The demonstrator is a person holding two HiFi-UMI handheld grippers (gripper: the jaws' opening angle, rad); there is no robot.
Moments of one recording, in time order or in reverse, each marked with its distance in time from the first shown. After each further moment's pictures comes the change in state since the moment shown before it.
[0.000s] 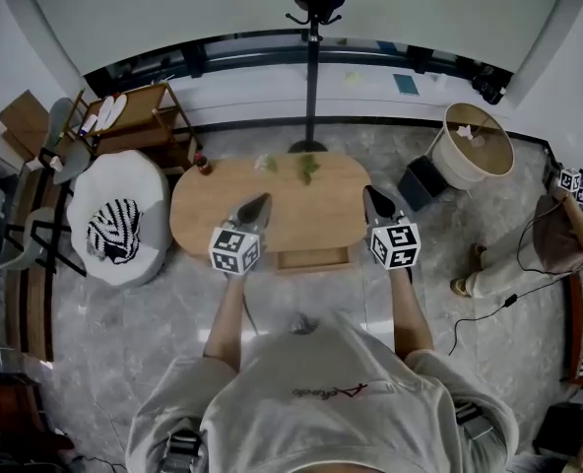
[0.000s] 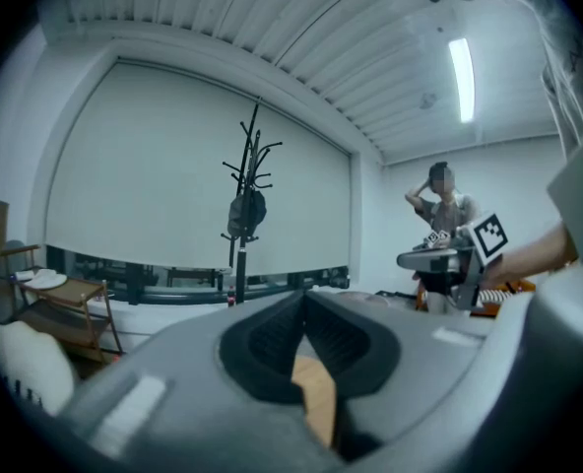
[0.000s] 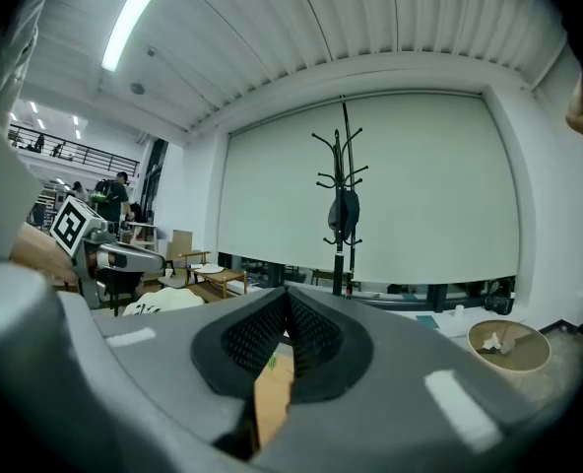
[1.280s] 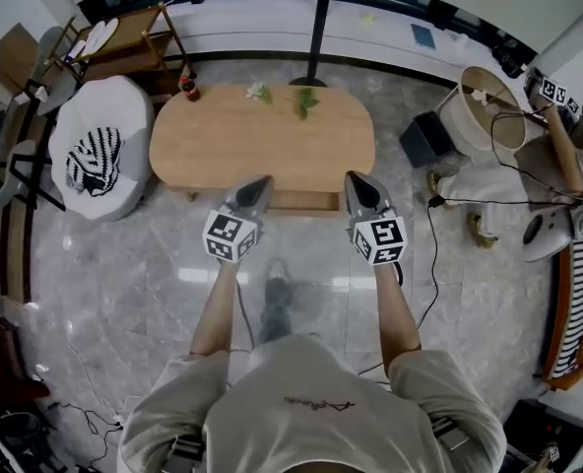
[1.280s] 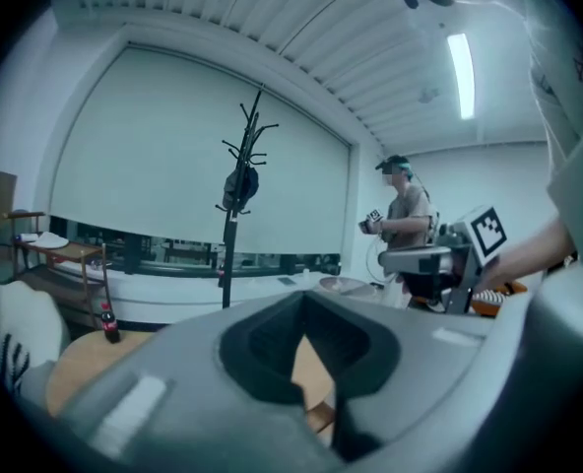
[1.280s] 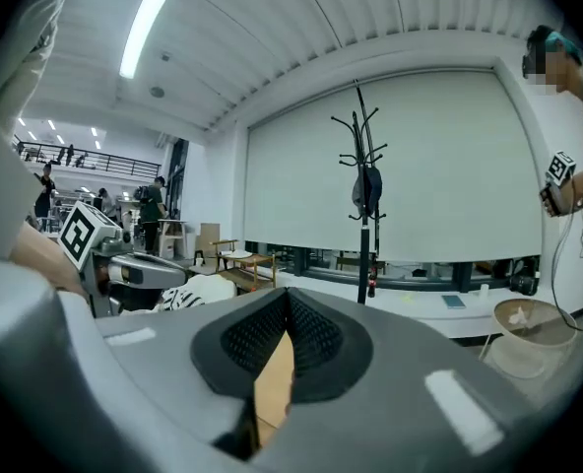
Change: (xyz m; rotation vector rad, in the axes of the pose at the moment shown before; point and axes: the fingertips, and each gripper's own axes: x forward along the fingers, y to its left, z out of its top) left arm -0.017 -0.070 -0.132 -0.053 0.047 -0.014; right arm -0.029 0.056 -0.119 0.011 0.046 0.148
